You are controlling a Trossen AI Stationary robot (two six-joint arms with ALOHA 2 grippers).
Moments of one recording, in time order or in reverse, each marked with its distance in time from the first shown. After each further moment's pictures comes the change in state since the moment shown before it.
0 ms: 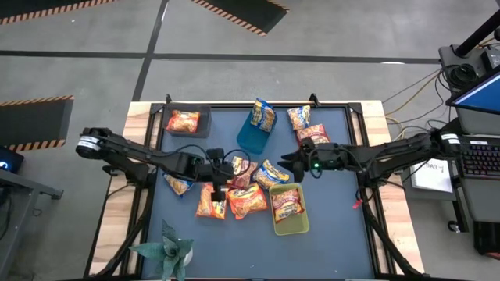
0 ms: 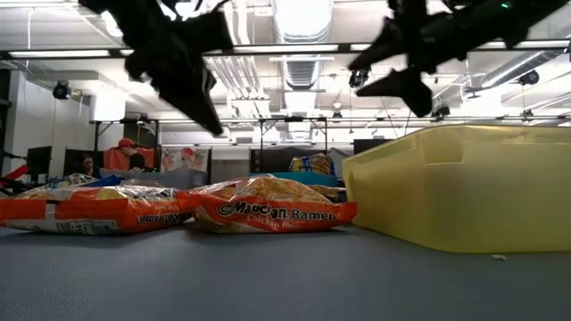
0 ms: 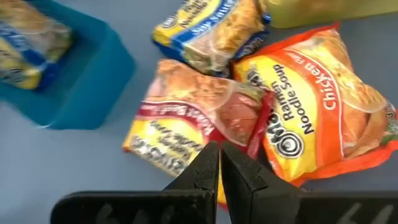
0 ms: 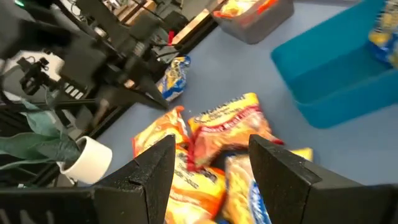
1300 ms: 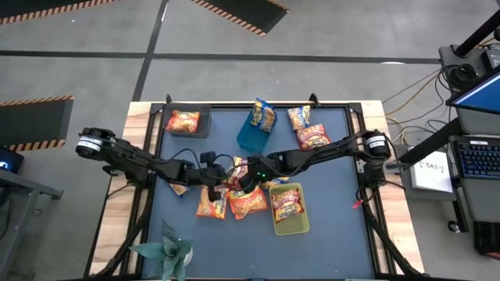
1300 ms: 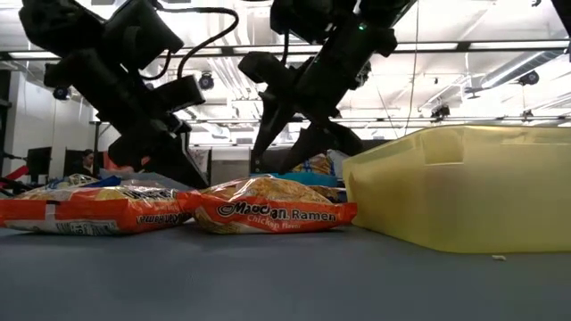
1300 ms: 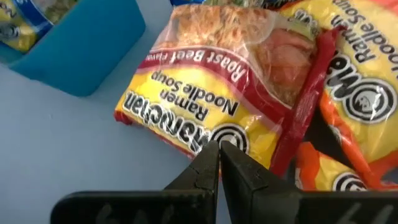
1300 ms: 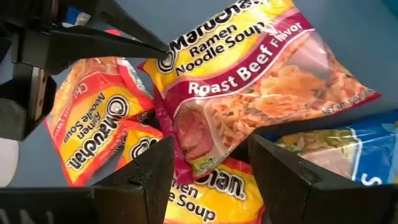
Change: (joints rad) left arm 0.015 -0.003 -0.399 0.523 -0.096 -0.006; right arm 0.012 0.775 0.742 -0.524 -0.092 0.209
